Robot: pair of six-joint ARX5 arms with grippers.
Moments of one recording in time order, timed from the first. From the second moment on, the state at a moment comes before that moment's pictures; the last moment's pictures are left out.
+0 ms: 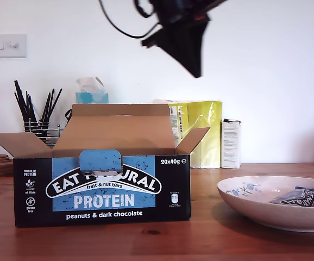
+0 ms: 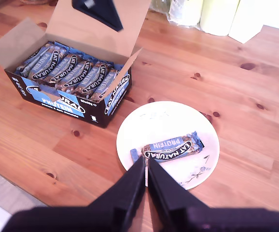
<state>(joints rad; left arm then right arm) -0.76 2.23 2.49 -1.36 0.12 0.04 0.53 0.49 1.02 -1.11 0.06 0.00</state>
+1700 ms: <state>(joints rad) -0.60 0.54 0.67 -0.44 0.05 -0.05 0.53 0.53 0.86 -0.75 -0.02 0.09</state>
